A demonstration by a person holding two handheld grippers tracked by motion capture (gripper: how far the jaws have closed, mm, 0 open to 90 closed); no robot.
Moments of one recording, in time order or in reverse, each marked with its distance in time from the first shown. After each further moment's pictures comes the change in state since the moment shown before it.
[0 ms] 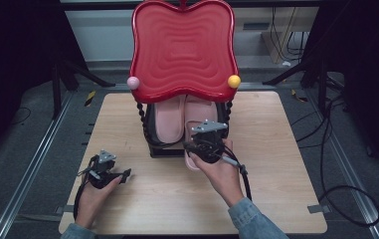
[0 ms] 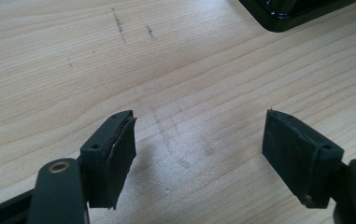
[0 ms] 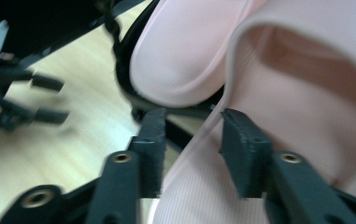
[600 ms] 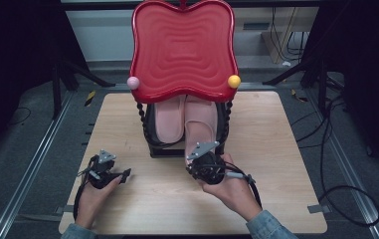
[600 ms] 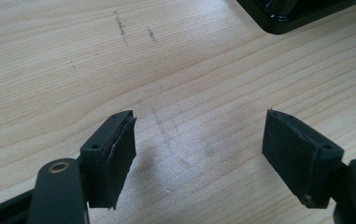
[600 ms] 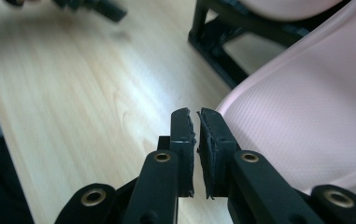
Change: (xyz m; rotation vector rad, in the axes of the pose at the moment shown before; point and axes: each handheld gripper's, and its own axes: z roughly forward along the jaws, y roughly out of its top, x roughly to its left) left arm -0.001 0.001 -0.002 -0.005 0.005 0.005; right arm 0.024 -0.031 -0.020 0.216 0.155 -0.258
